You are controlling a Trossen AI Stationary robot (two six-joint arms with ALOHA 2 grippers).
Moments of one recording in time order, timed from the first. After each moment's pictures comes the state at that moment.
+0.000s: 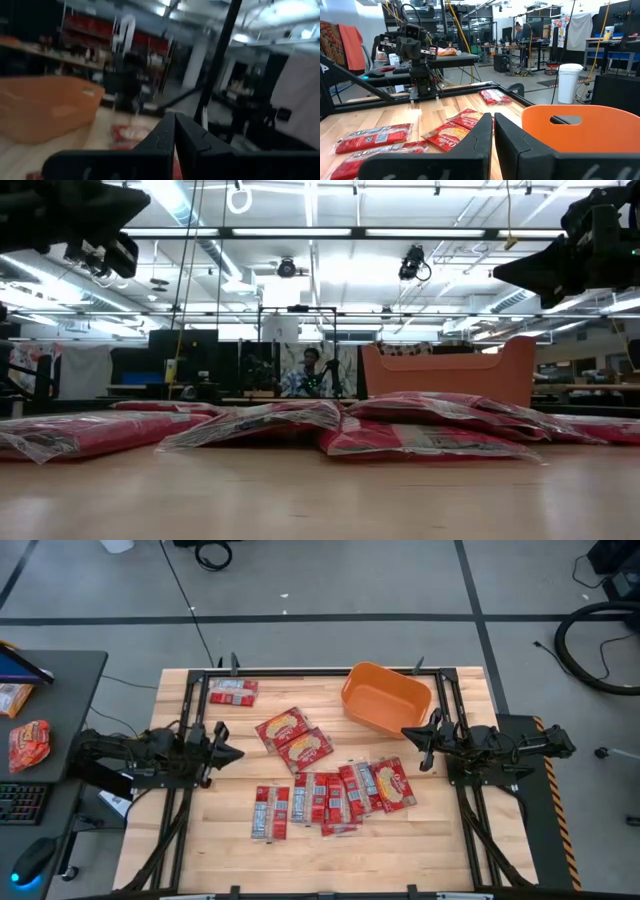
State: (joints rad) left arm -0.14 0.14 0.09 0.21 -0.07 -0.28; right arm 0.11 0.00 0.01 0.08 0.44 0.00
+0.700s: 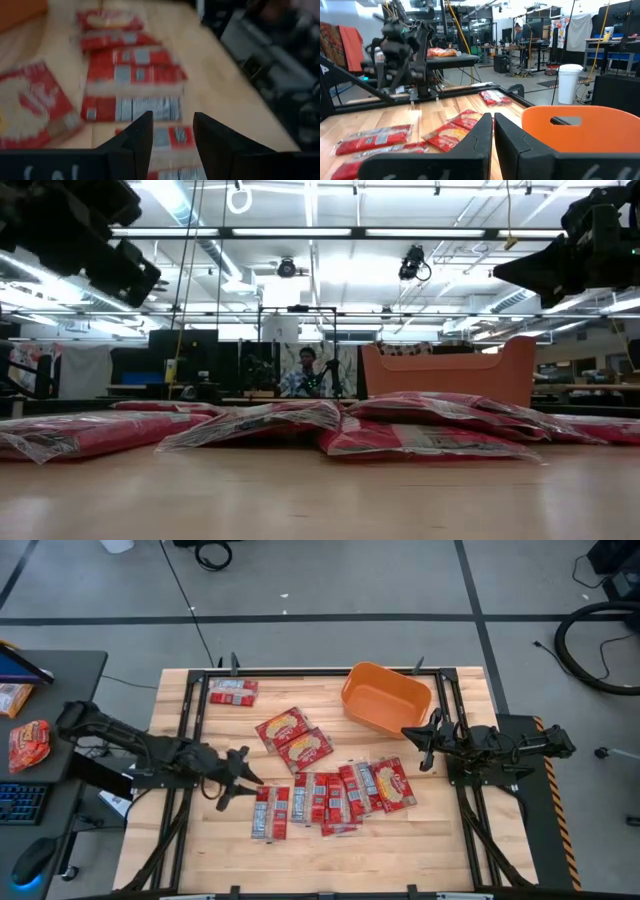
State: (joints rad) left arm -0.32 0.77 0.29 0.05 -0.03 -0.22; right arm 0.11 0.00 0.01 0.10 0.44 0.00
